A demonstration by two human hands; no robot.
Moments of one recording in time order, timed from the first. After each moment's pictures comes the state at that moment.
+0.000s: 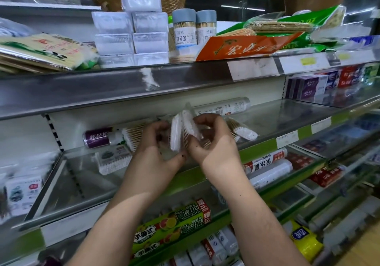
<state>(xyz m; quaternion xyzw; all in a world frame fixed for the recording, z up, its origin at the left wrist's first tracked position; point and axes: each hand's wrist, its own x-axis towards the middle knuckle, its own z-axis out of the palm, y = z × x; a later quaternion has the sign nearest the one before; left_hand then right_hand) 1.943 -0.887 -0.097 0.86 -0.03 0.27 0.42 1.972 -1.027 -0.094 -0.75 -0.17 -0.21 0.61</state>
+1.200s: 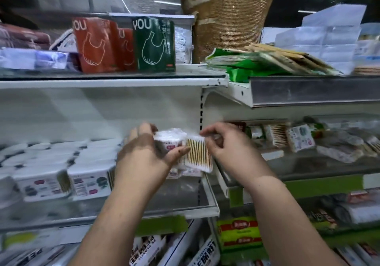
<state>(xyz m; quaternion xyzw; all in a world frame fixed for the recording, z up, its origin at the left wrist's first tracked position) 1.791 -0.606 -0.075 0.89 0.23 0.35 0.20 1.880 -0.767 -0.064 -0.85 -0.31 -0.12 0.41</state>
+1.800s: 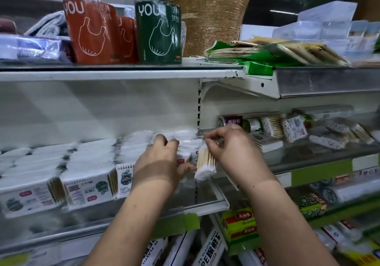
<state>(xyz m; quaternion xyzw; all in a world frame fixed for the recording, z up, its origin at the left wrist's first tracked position) 1.813 -0.586 -0.096 0.97 0.15 0.19 0.09 1.867 -0.736 -0.079 -0.89 -0.22 -0.19 0.34</state>
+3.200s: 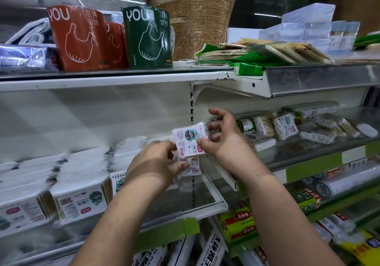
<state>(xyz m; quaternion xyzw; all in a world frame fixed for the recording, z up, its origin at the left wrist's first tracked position) 1.820 -0.575 -0.083 0.96 0.08 0.17 0.22 1.877 -0.730 -0.075 -0.77 -0.22 -0.09 0.60</state>
